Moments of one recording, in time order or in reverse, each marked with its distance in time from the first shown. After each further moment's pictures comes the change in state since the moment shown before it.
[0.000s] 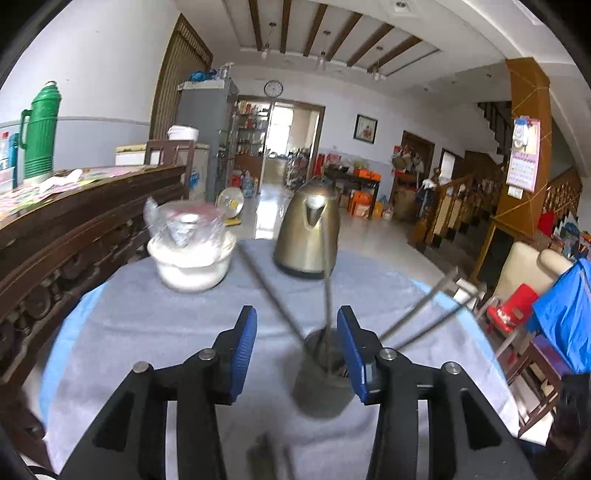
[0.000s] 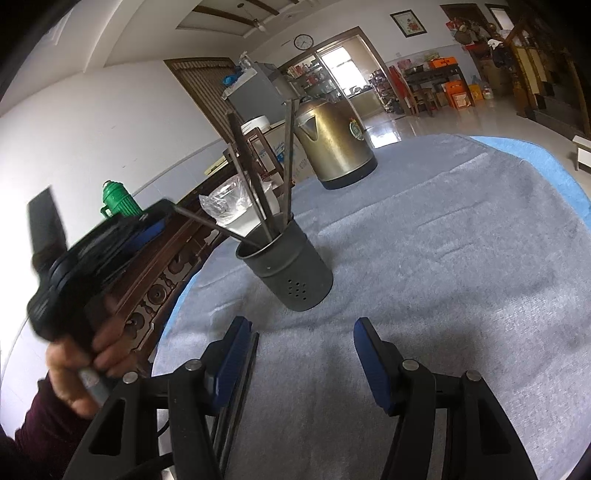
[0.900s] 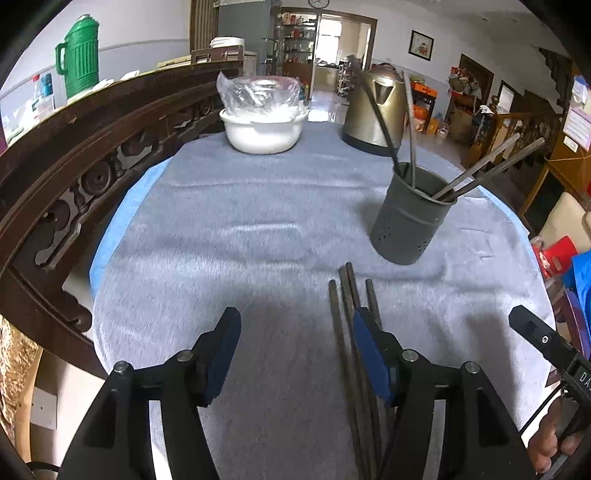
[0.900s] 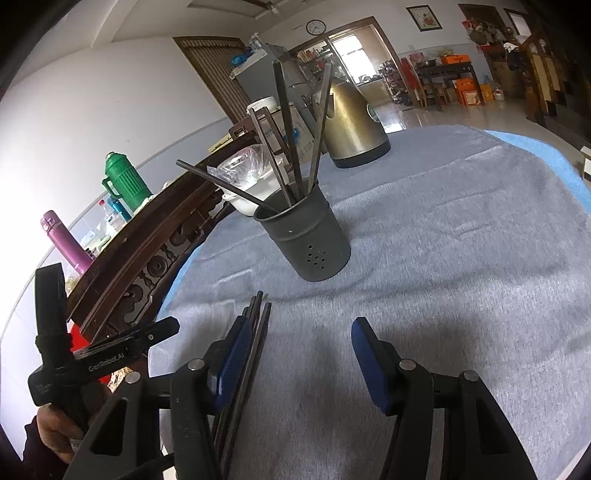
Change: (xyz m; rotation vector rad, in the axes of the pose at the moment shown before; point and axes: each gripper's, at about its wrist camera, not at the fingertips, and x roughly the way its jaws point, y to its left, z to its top) left arm -0.020 0.042 -0.088 -0.060 0.392 0.202; right arm 0.007 0.023 -0.021 -0.050 0.062 -0.019
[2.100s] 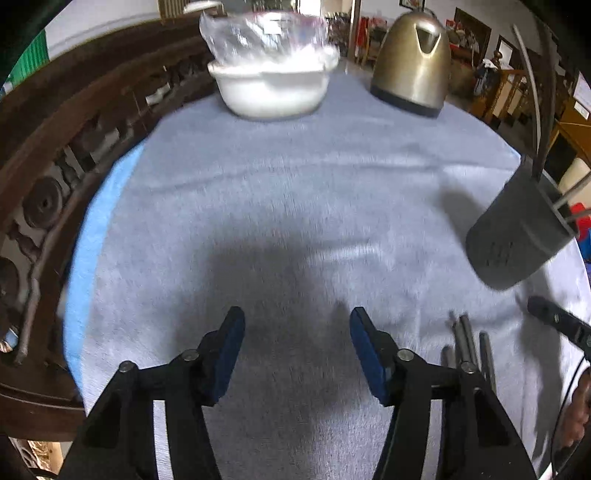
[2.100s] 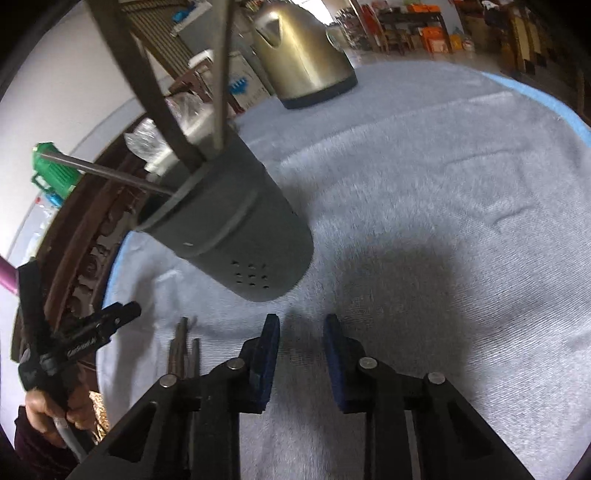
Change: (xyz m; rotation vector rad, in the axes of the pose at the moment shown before) left arm 0.122 0.056 0.066 0.100 0.200 -0.007; right arm 0.128 -0.027 0.040 0.109 0.237 -0.185
